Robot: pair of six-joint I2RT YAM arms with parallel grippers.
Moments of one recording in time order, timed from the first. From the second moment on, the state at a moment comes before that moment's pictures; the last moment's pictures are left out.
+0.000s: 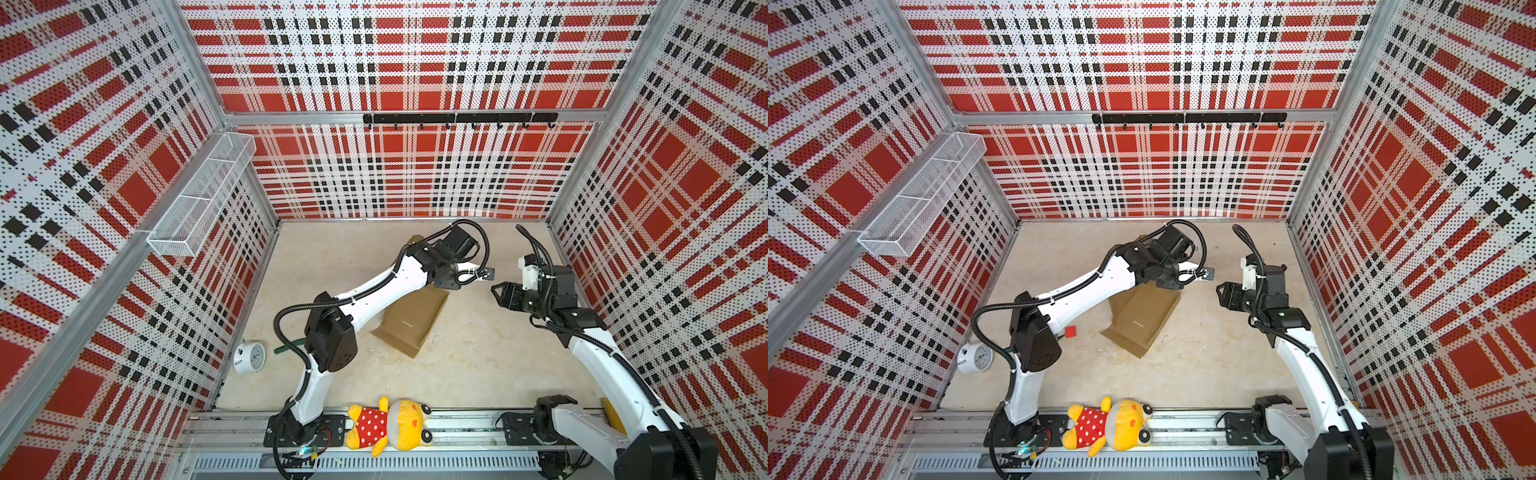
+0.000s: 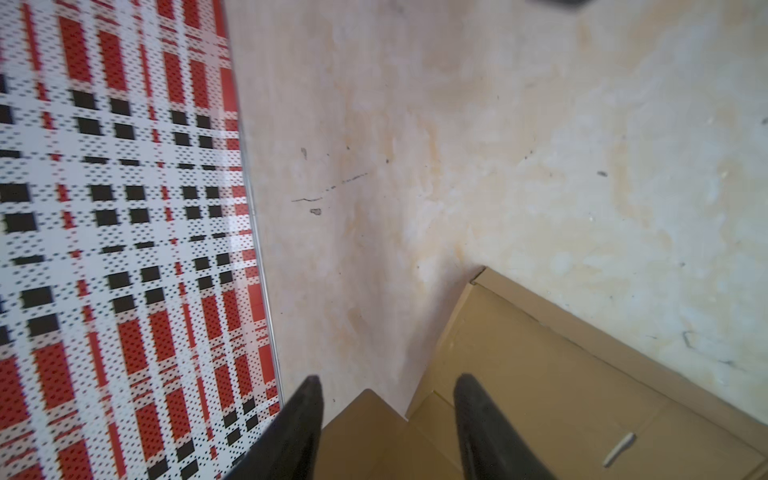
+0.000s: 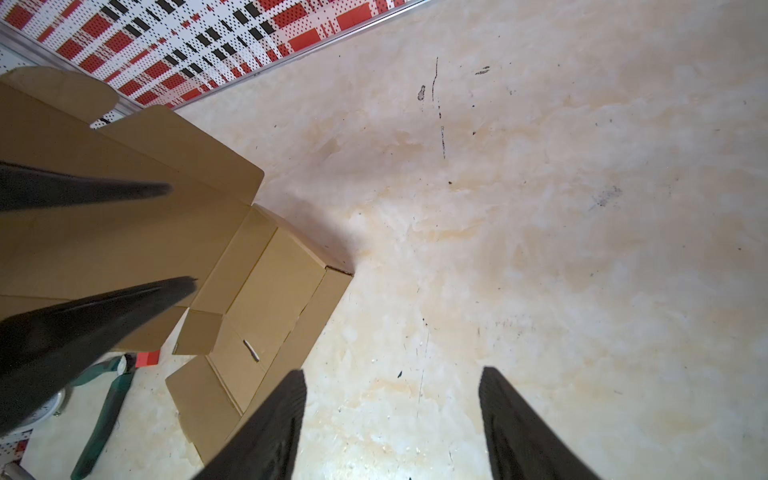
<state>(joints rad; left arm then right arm) -0.89 2.05 2.05 -0.86 -0.15 0.97 0.09 1.02 0.77 -0.43 -0.28 0.28</state>
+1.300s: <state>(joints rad) -0.39 1.43 1.48 -0.60 -0.14 0.16 0.25 1.55 1.03 -0.27 -0.31 0.12</state>
